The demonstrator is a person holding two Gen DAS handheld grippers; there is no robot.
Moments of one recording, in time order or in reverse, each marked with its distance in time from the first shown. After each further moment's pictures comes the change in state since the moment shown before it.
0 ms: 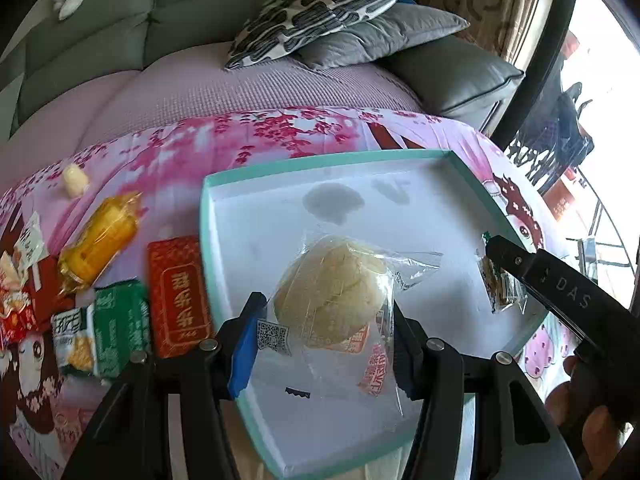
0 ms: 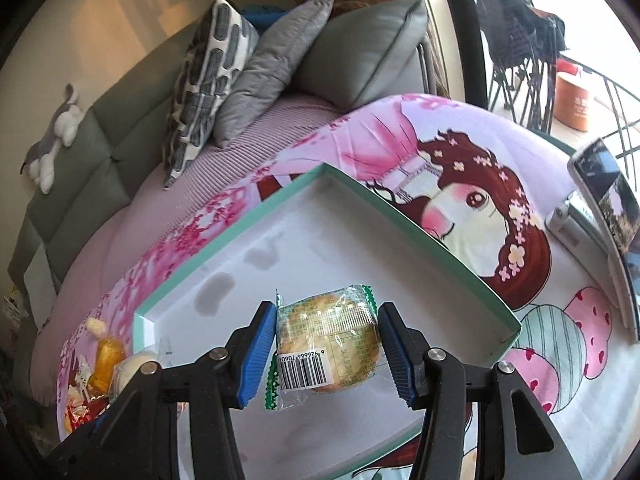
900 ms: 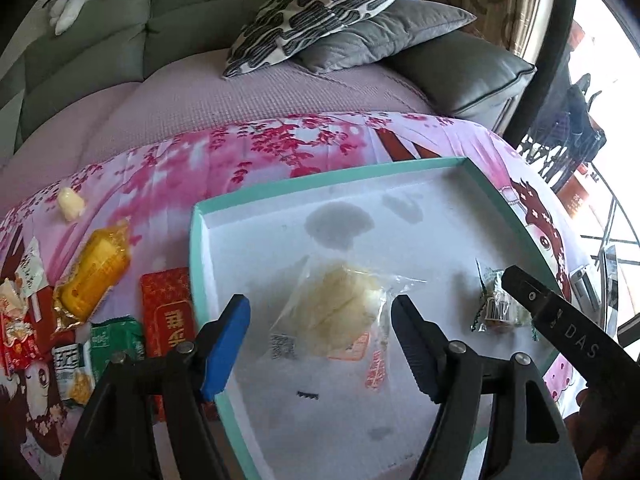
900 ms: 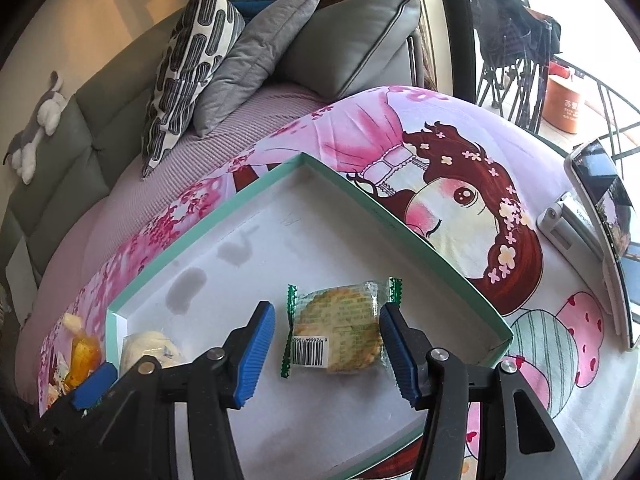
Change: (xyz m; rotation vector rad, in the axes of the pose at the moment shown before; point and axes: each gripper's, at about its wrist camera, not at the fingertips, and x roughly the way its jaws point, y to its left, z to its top) left arm 0.016 -0.003 0.020 0.012 -0.006 0.058; right arm 0.011 -0.002 0.003 -0.026 0.027 -0.071
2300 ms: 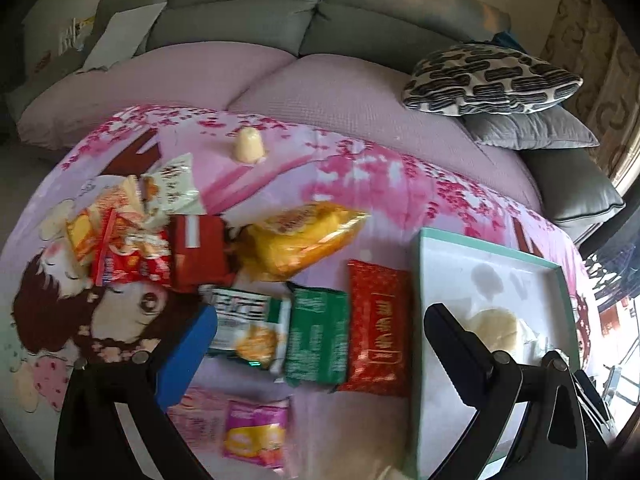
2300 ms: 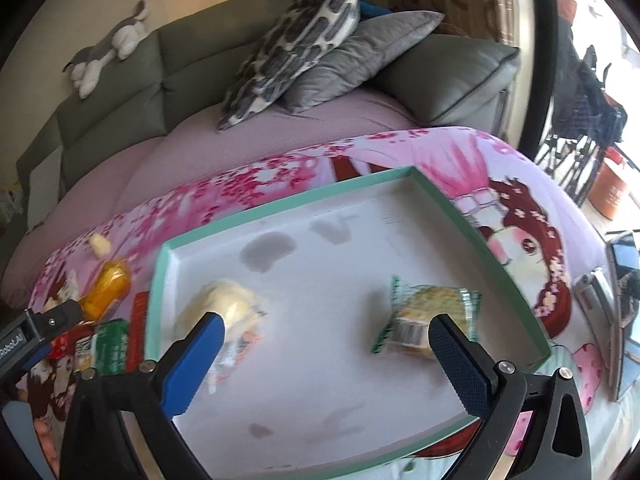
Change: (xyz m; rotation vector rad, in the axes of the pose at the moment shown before) left arm -0.063 0.137 -0.032 -0.429 -0.067 0.197; right arm -0.023 0.076 -0.028 -0.321 -0.019 0.084
